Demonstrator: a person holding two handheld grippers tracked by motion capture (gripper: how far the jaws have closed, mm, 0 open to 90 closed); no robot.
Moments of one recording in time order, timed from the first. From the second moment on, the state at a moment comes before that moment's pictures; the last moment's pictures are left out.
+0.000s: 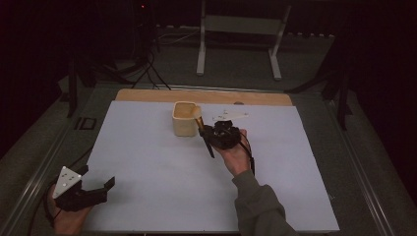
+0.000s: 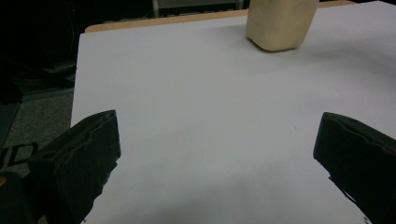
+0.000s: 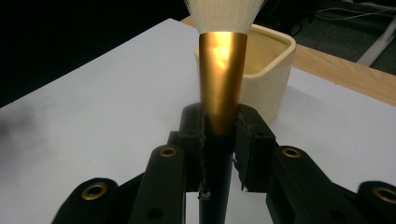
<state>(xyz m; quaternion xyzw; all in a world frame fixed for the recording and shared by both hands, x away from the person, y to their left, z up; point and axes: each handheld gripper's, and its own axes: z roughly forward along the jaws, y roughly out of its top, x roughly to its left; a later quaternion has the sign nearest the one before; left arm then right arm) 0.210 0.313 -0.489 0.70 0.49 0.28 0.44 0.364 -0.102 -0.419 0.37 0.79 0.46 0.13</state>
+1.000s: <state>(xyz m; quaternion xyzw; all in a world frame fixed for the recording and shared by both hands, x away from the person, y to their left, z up) 0.210 0.313 -0.489 0.70 0.49 0.28 0.44 0.381 -0.102 -0.417 0.37 0.77 0.50 0.15</state>
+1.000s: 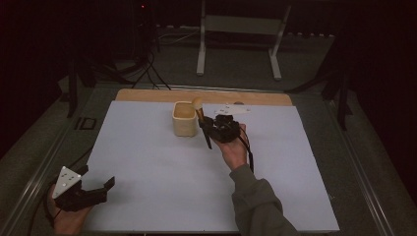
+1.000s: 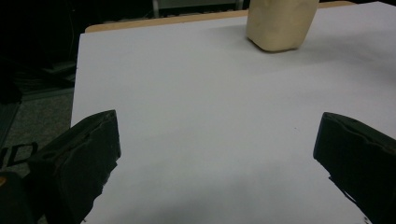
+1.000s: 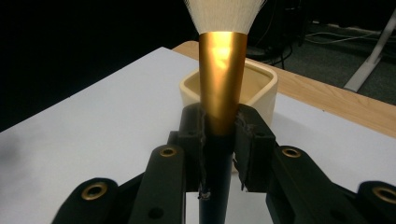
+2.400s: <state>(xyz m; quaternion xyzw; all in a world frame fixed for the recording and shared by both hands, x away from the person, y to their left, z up) 0.210 0.313 -0.489 0.70 0.49 0.28 0.44 0.396 -0.094 -0.416 0.37 0.75 0.52 0.17</state>
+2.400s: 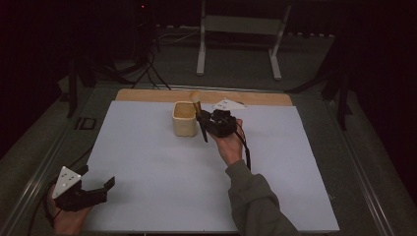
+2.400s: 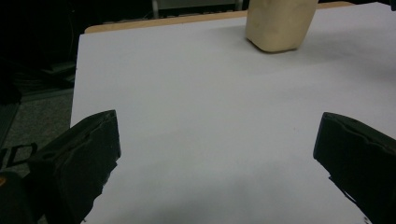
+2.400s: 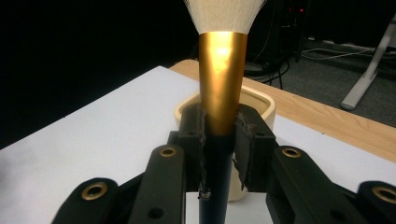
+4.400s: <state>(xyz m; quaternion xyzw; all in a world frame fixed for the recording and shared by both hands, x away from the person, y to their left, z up) 0.210 0.314 -0.489 0.70 0.49 0.28 0.44 0.416 -0.075 -0.398 0.37 0.71 0.57 0.17</state>
